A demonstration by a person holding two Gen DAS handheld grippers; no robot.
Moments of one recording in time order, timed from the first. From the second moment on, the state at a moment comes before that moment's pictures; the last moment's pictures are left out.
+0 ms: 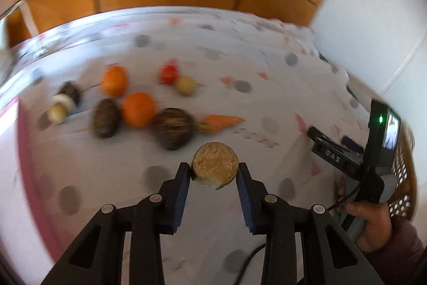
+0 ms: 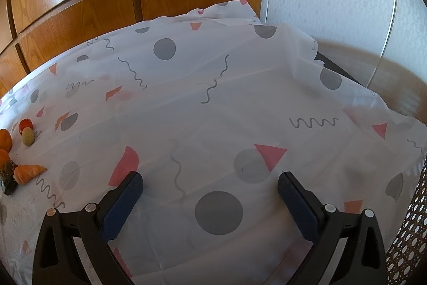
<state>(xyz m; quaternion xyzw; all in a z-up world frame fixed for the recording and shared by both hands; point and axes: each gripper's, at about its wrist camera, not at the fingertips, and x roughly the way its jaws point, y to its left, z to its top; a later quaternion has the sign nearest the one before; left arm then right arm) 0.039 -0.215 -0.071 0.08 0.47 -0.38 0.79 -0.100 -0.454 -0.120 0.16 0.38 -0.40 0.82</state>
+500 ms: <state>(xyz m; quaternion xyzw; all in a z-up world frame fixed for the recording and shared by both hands) 0.084 -0.066 -0.063 -0.03 0.47 -0.25 0.85 -0.085 -0.434 -0.105 0.15 0.41 -0.34 0.83</state>
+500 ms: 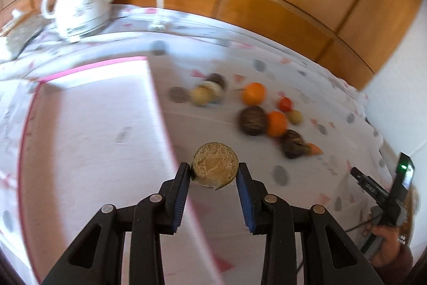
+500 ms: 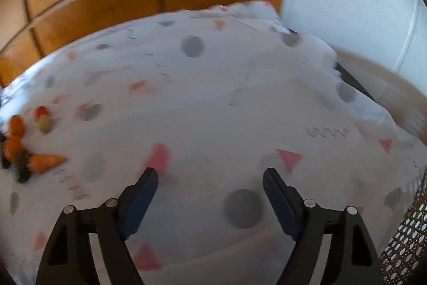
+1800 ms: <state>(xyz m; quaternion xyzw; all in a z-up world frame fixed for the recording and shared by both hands) 0.110 0.044 -0.070 -0.08 0.45 -0.04 0.89 0.034 -0.314 -0.107 -0.07 0.50 -0.01 0.86</state>
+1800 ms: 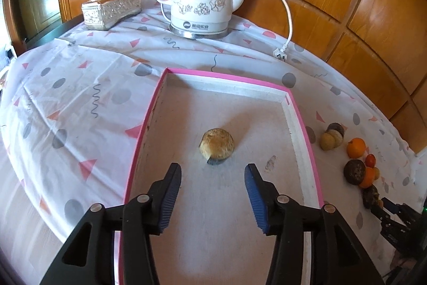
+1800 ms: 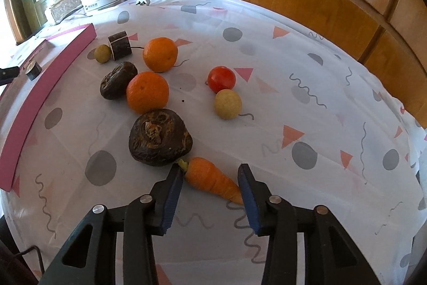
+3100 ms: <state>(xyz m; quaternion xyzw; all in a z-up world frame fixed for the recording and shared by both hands) 0.042 0.081 -0.058 -0.10 0.42 -0.01 0.90 -0.011 -0.232 -0.075 0.11 0.48 0.12 0.86</state>
